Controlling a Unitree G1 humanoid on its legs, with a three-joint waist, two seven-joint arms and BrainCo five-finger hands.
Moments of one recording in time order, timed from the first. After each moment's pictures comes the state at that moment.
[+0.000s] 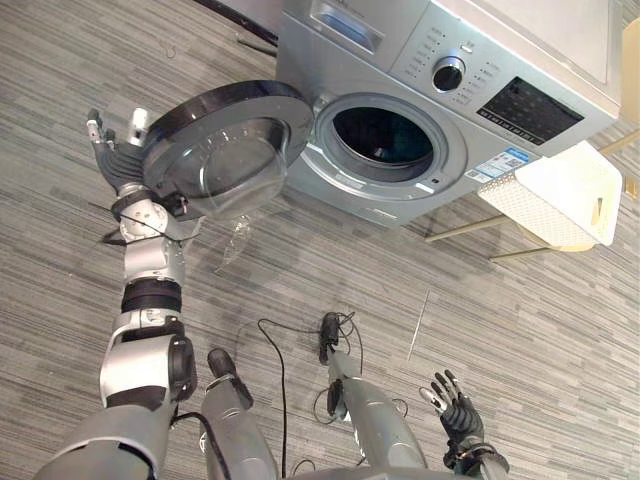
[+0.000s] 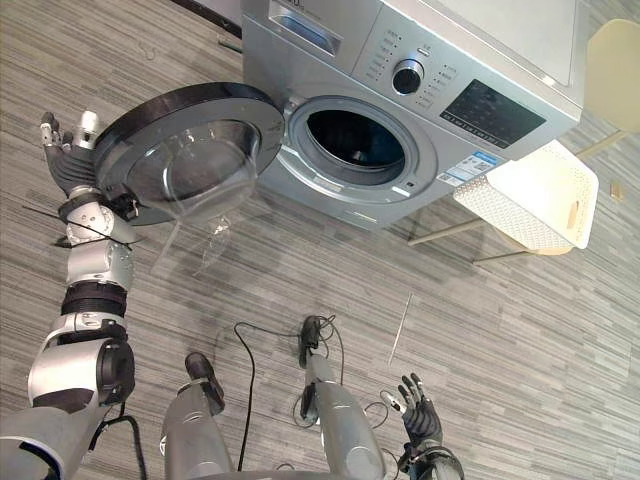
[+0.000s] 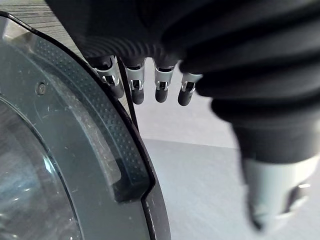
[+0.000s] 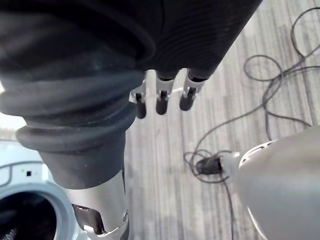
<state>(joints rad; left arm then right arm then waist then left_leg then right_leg) -0.78 0.37 0.28 0.76 -0.26 -0.23 0.35 0.39 -0.05 -0.02 0.43 0.54 -0.17 0.10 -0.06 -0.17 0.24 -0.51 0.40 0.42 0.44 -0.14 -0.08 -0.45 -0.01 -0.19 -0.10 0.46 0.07</state>
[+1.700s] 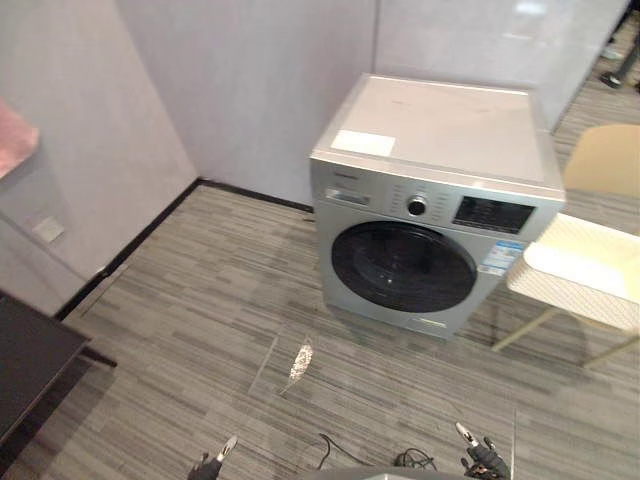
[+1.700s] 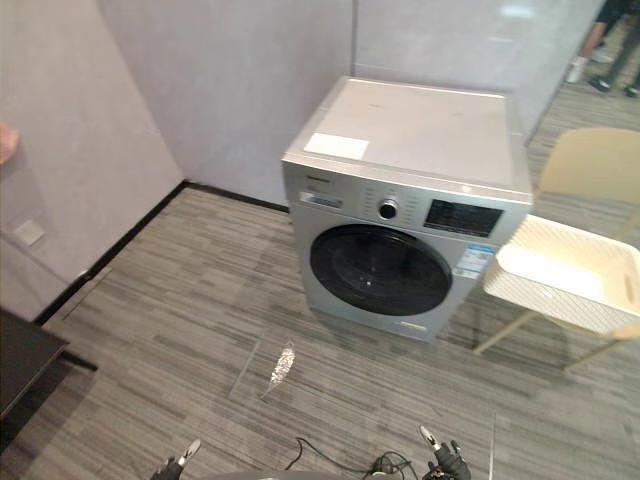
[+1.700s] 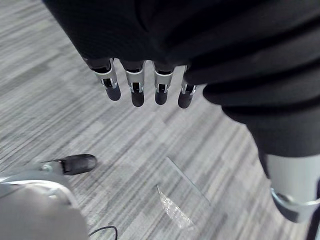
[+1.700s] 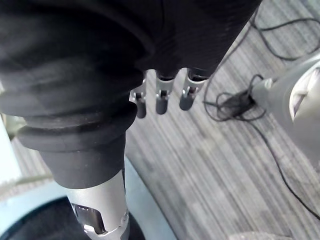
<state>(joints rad) 0.21 0.03 0.44 1.07 0.00 -0.08 0.03 0.12 -0.03 -0.45 0.98 0.46 -0.08 0.05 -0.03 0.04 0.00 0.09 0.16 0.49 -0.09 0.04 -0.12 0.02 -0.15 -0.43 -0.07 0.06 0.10</state>
